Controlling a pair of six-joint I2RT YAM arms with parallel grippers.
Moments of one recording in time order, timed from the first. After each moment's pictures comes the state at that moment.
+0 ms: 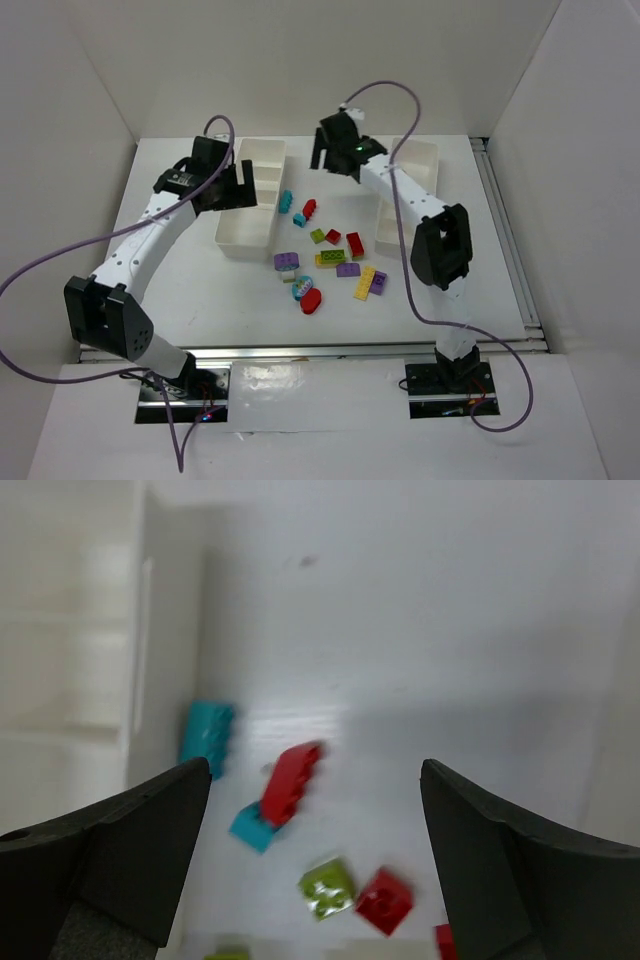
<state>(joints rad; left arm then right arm) -0.28 1.50 1.44 -0.76 -0.10 -0.35 0.49 2.13 2.02 -0.59 0.36 0.52</state>
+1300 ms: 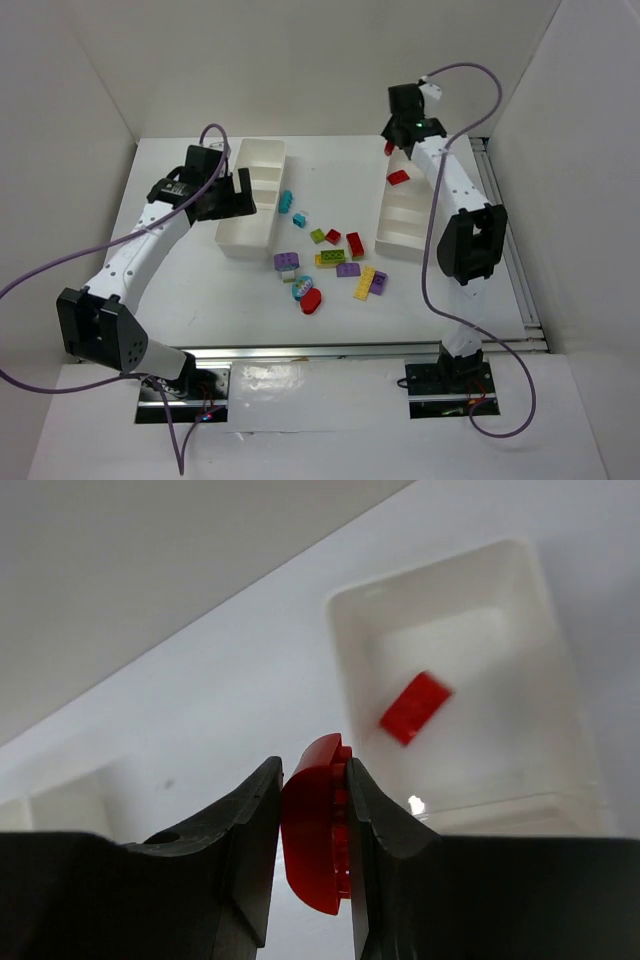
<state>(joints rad) -0.25 1.43 1.35 -0.76 -0.04 -0.37 0.27 2.08 2.07 -0.59 0.40 0.62</state>
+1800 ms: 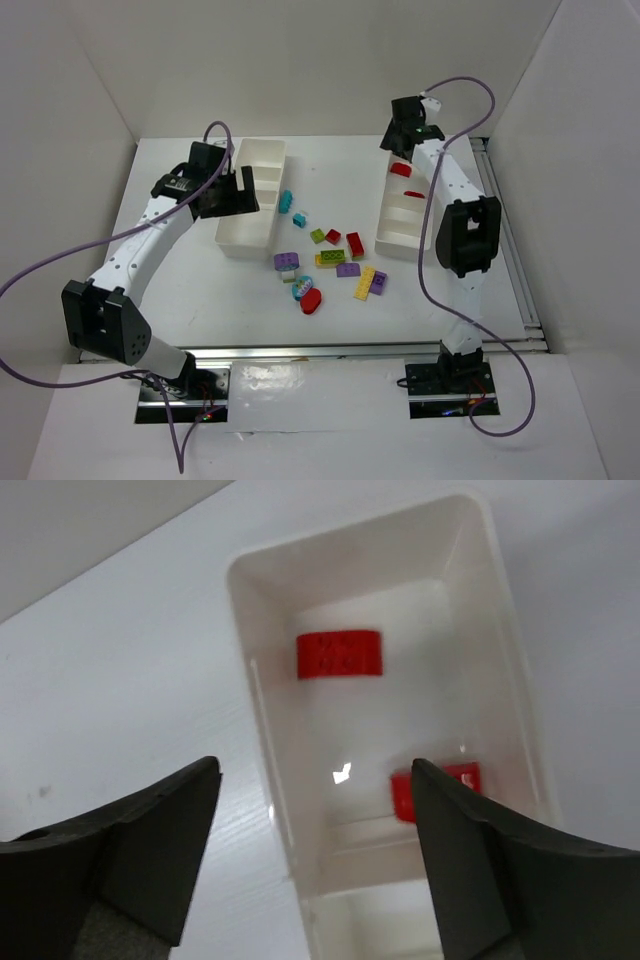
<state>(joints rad) -0.25 1.47 1.39 -0.76 -0.02 -0.37 0.17 2.19 2.07 -0.61 0.42 0.54</state>
